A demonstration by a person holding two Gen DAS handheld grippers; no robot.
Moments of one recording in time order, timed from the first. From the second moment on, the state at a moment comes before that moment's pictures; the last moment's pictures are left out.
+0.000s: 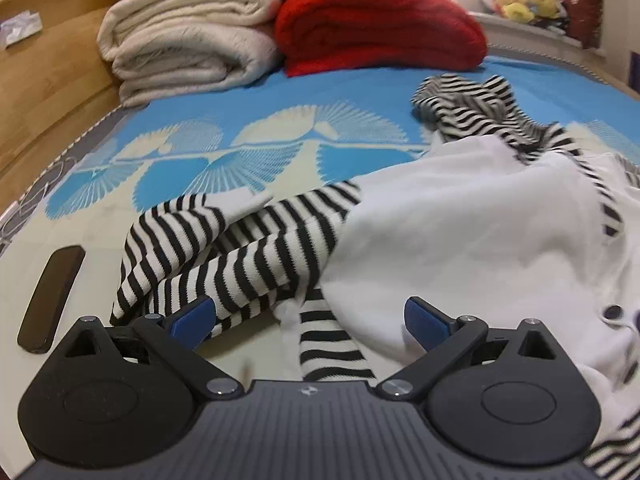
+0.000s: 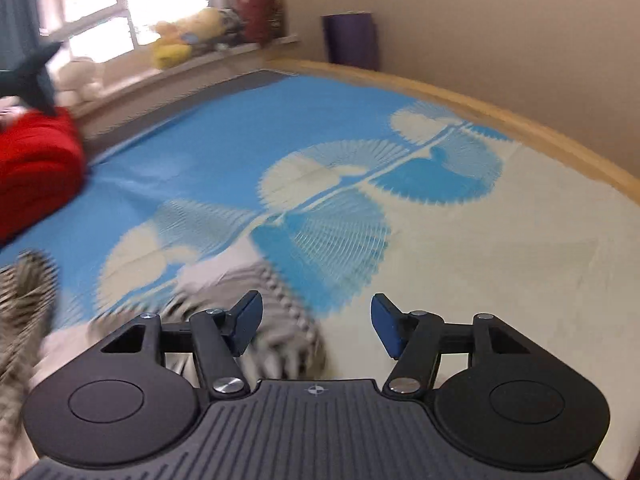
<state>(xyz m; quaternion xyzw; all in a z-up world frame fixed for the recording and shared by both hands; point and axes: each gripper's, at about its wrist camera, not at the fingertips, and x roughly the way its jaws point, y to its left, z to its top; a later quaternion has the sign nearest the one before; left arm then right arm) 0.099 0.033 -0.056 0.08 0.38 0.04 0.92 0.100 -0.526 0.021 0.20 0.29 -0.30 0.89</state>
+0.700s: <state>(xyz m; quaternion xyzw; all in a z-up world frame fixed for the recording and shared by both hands) -0.095 0.017 -0.065 0.18 0.36 -0.09 0.91 -0.080 -0.263 -0.075 -0.02 0.46 0.05 0.89</state>
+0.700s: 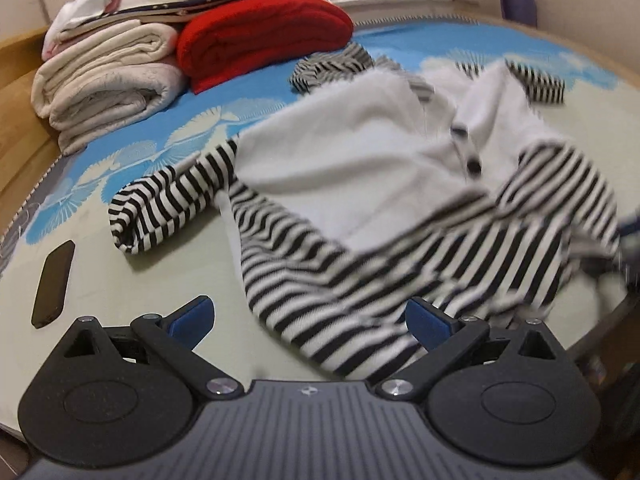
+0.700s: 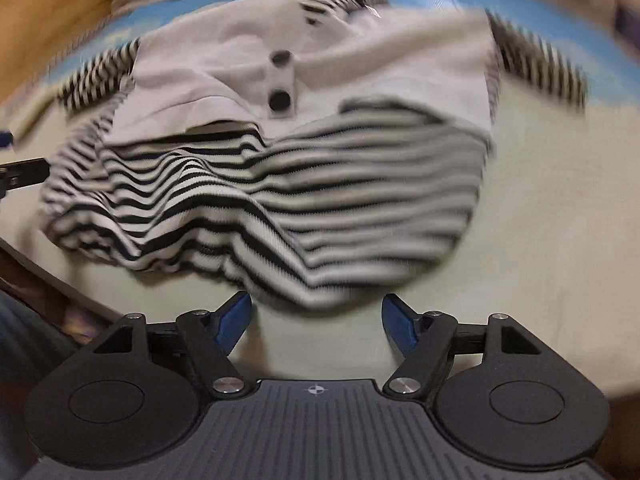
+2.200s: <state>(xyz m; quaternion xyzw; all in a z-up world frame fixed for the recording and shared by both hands) -0.076 -0.022 -0.093 0.18 0.39 -0.21 0.88 0.009 -0.275 -0.040 0.11 0.39 -0.02 0.91</state>
